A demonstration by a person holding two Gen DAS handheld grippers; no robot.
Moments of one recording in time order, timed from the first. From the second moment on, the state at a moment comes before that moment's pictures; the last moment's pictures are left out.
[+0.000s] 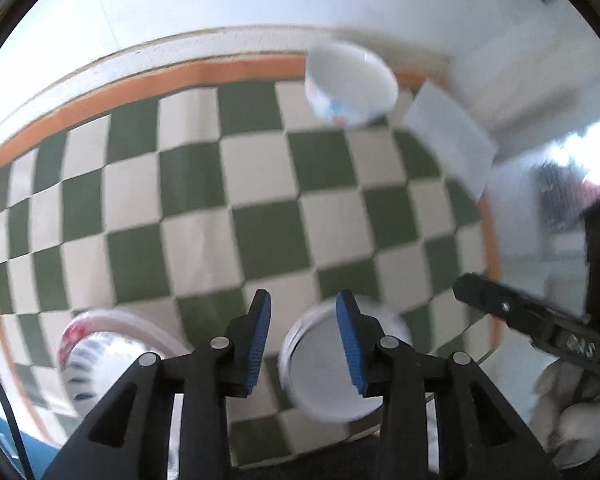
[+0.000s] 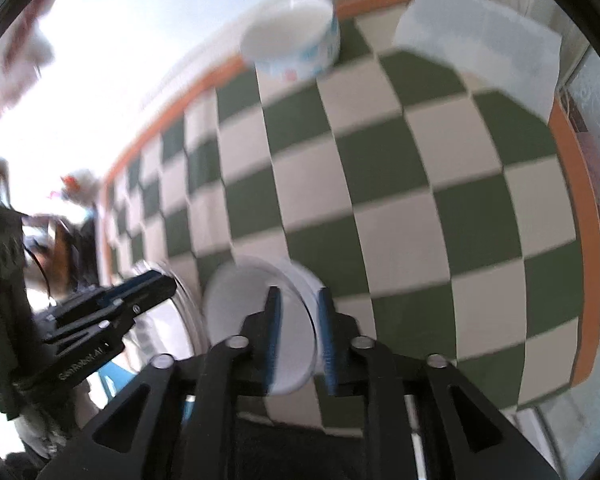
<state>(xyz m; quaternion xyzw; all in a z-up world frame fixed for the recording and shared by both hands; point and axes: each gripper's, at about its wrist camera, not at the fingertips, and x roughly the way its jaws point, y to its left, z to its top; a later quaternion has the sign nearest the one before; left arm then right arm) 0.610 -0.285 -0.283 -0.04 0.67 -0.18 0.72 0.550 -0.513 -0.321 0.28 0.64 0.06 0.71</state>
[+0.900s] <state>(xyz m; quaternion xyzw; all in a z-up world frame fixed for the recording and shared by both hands) 0.810 -0.335 -0.371 -0.16 0.74 -0.13 0.64 0.759 -0.583 -0.390 0.30 0.64 0.02 0.70</state>
